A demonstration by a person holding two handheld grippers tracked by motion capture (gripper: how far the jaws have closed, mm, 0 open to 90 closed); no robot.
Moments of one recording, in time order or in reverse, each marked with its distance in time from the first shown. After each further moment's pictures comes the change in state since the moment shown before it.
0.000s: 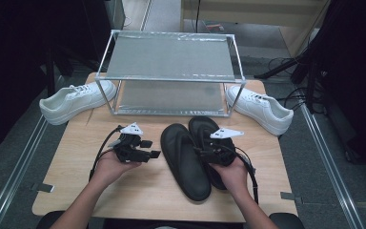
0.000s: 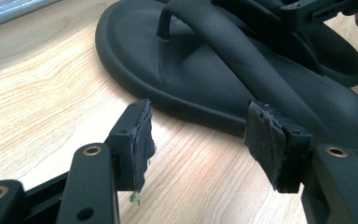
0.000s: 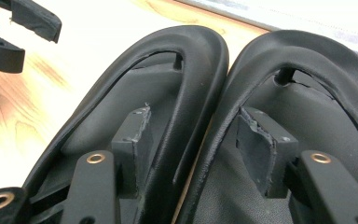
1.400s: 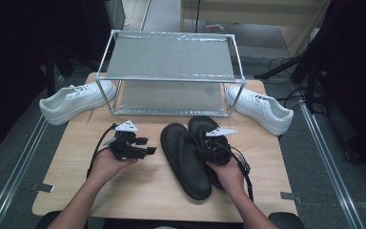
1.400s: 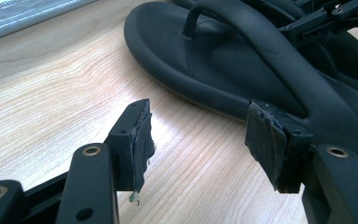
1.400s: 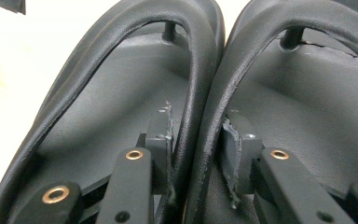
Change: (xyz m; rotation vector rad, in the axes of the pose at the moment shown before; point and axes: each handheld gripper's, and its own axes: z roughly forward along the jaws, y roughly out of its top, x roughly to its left) left arm 0.013 -0.002 -0.006 -0.030 0.032 -0.030; right arm 0.002 0.001 0.016 0.107 -0.037 0.099
